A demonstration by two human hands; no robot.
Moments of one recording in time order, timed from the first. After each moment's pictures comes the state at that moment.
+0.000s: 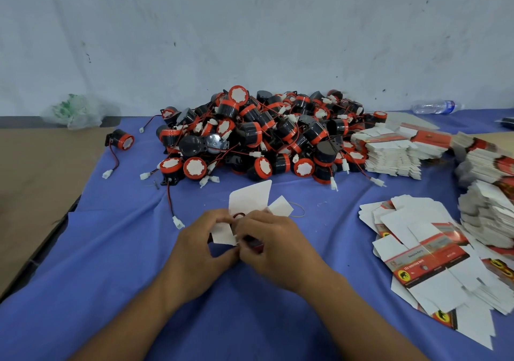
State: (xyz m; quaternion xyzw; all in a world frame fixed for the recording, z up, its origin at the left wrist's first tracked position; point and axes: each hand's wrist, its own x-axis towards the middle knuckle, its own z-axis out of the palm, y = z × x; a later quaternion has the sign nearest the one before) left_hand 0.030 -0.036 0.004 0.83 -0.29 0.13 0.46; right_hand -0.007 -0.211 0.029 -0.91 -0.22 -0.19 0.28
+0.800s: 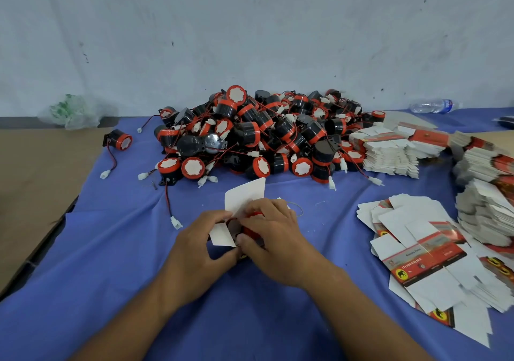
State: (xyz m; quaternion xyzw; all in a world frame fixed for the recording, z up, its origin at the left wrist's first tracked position) left_hand 0.026 -0.035 0.005 0.84 -0.29 0.14 0.44; right_hand 0.000 -0.220 0.021 -0.95 -0.16 -0.14 0.24
